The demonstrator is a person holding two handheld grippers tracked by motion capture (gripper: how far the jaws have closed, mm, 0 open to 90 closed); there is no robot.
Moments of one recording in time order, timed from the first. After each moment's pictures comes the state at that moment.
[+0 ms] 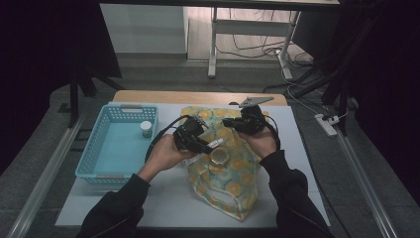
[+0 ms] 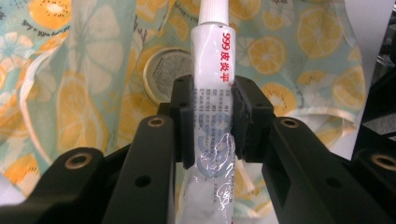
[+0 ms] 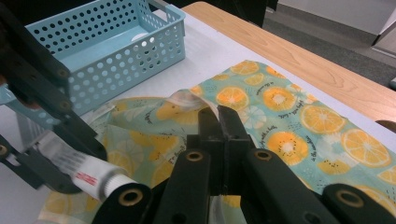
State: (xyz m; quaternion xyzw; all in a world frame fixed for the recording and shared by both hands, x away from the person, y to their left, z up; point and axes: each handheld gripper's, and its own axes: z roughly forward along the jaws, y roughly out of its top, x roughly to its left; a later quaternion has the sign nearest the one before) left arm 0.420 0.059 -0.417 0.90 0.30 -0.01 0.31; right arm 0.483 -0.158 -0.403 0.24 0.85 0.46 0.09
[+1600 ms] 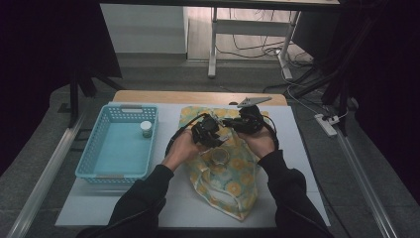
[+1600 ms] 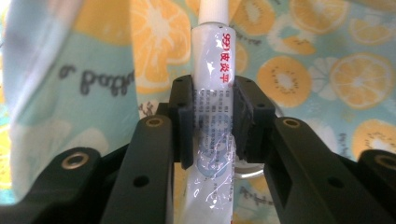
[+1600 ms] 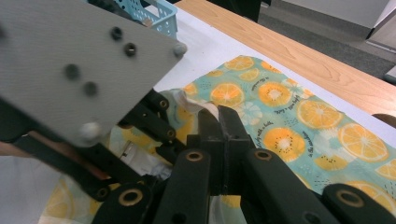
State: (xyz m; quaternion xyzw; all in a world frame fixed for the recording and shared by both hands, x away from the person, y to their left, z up) left arm 0.468 0.021 -0.458 0.92 0.28 0.07 0.28; right arm 0.487 -0.154 -0.409 0.26 0.85 0.45 0.09
